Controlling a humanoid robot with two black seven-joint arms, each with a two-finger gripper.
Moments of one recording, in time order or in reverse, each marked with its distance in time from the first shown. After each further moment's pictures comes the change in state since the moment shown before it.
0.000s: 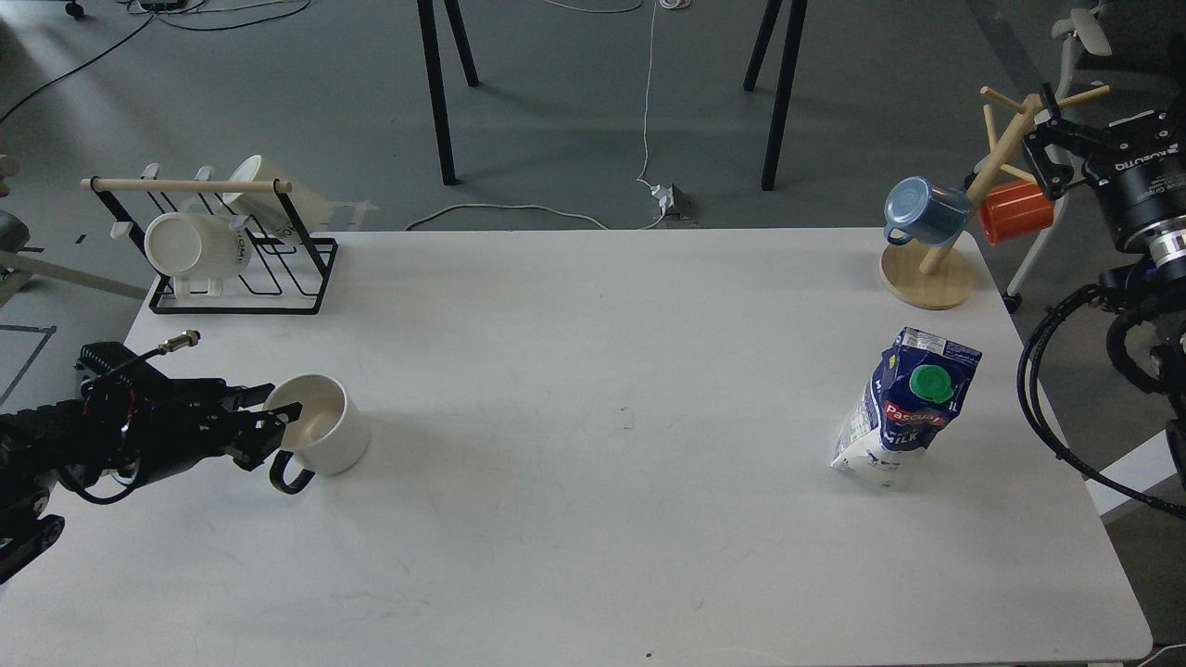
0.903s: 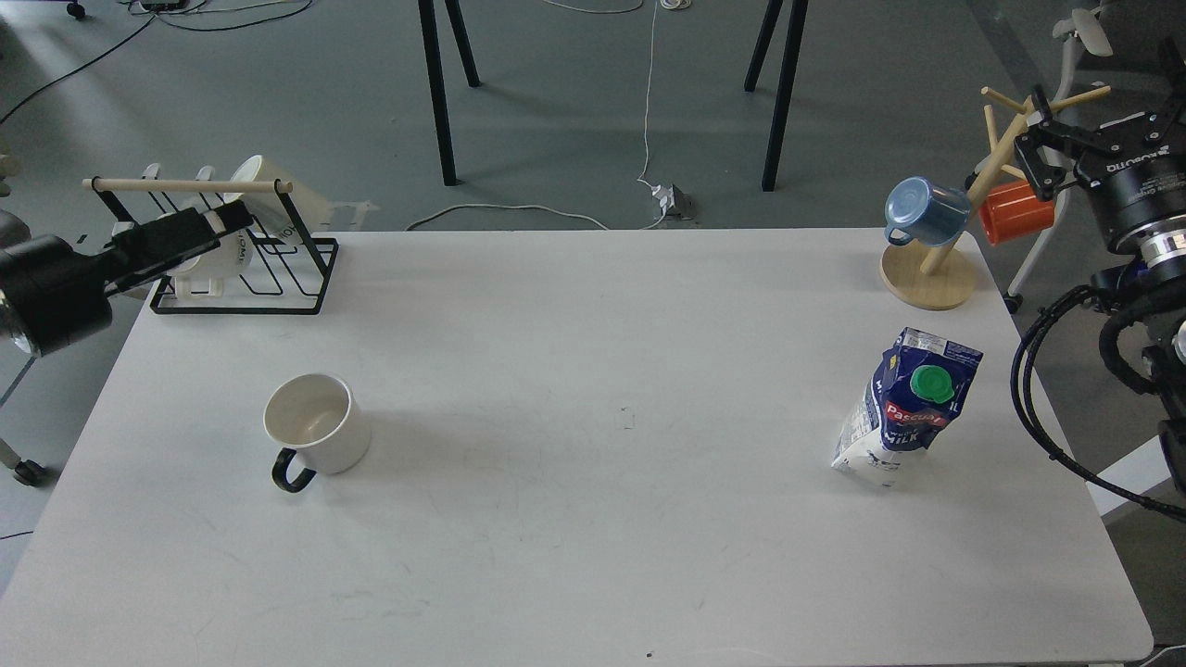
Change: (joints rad) left arm -0.002 0.290 -0.164 -0.399 -0.640 -0.245 -0.014; right arm 0.000 0.008 -0.001 0.004 0.000 0.000 0.000
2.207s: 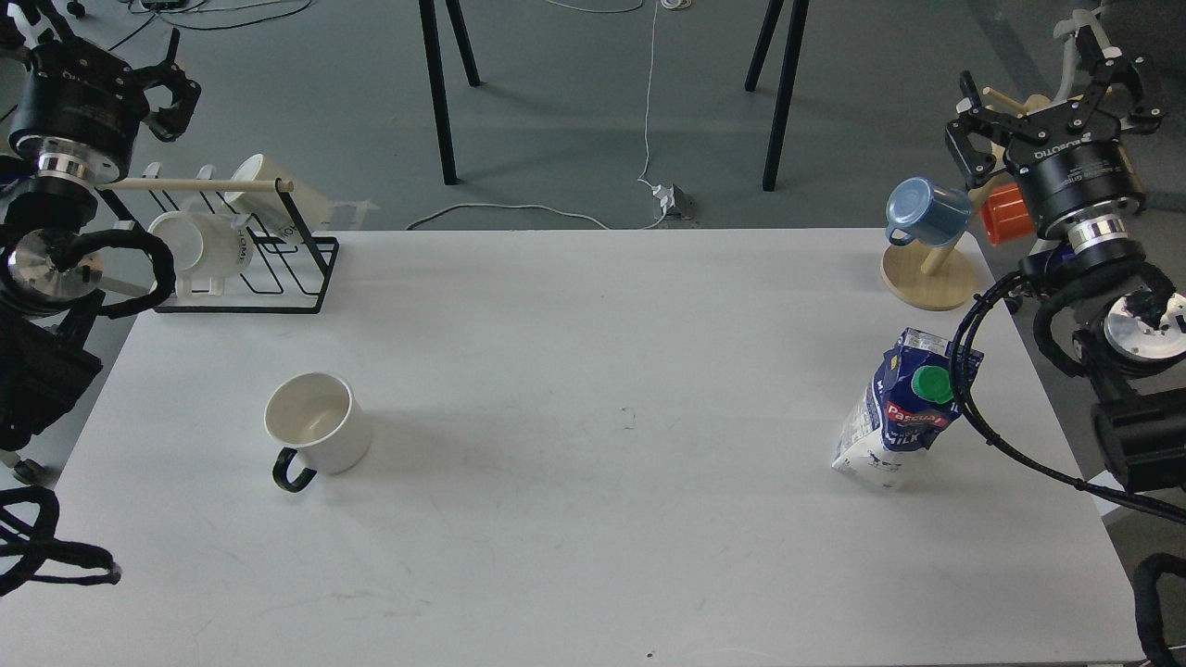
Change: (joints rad) left arm -0.396 -0.620 -0.266 0.830 -1.438 -0.325 0.149; right arm 0.051 0.103 -0.021 -0.001 0.000 0.000 -0.015
